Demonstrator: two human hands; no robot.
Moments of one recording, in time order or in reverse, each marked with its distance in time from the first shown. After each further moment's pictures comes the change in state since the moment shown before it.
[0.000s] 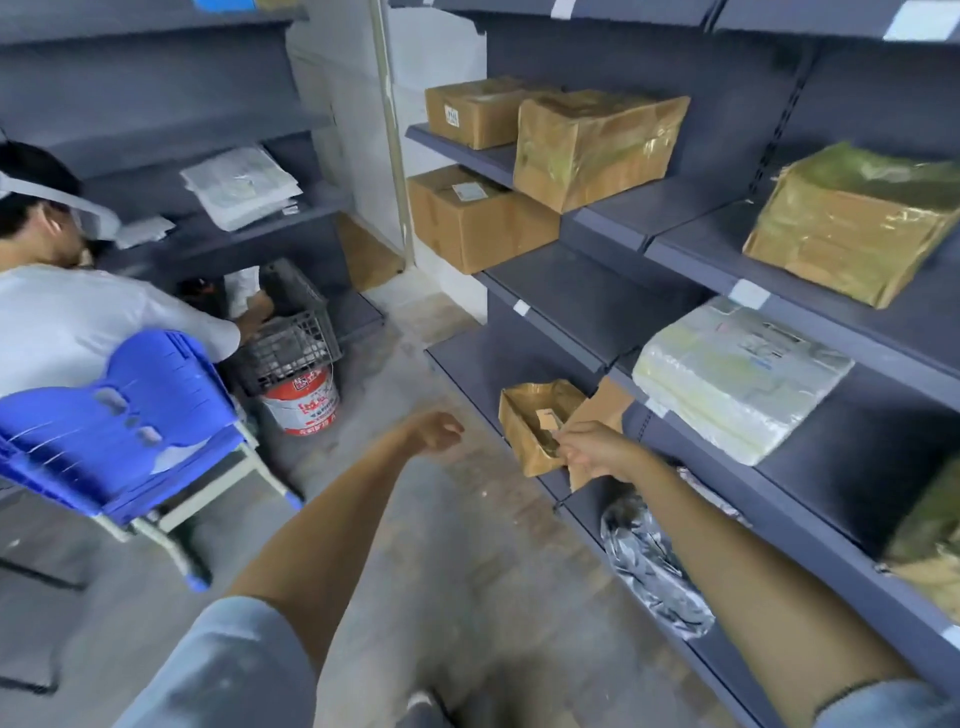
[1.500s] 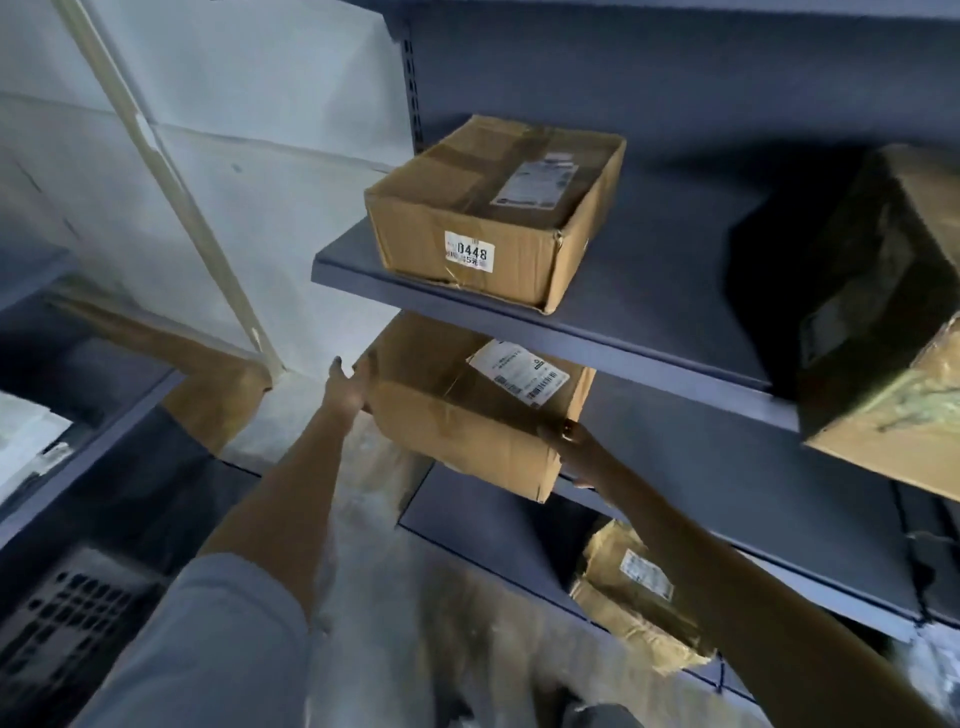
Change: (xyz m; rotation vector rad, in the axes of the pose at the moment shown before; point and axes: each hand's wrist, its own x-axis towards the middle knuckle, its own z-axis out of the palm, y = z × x) left_hand 0.752 -0.168 -0.493 -0.847 0.184 0.029; right_hand 0.584 -0.447 -0.016 0.371 0.498 0.039
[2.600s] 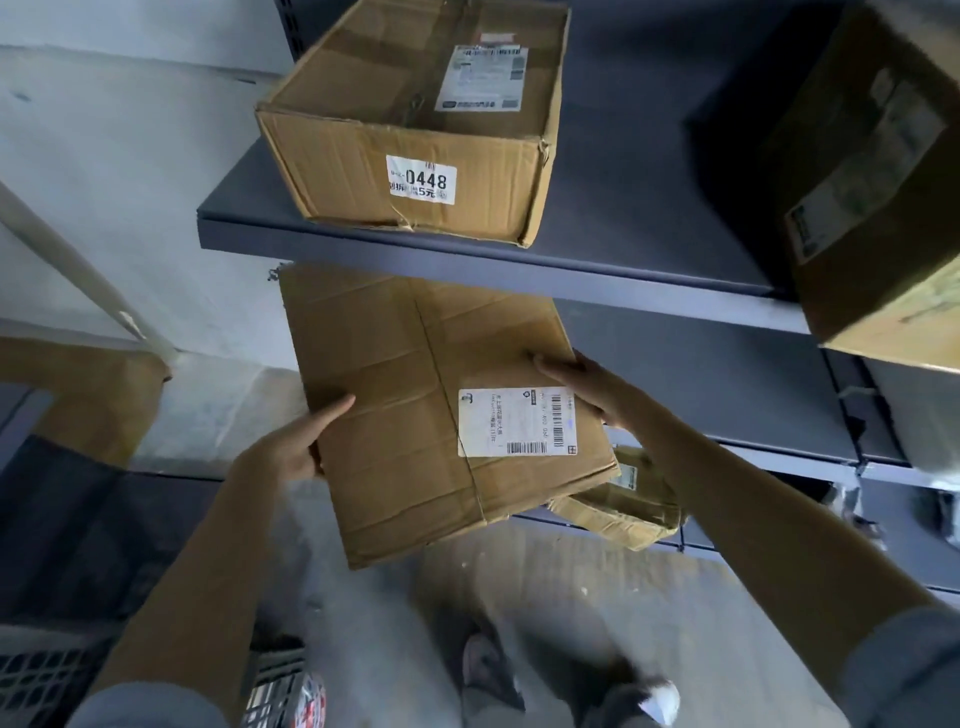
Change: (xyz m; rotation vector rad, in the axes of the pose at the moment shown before) left_hand 0.042 -0.068 -0.025 -0.023 -0.685 -0.440; right_hand 0.019 0.004 -0.010 0.176 0.047 0.073
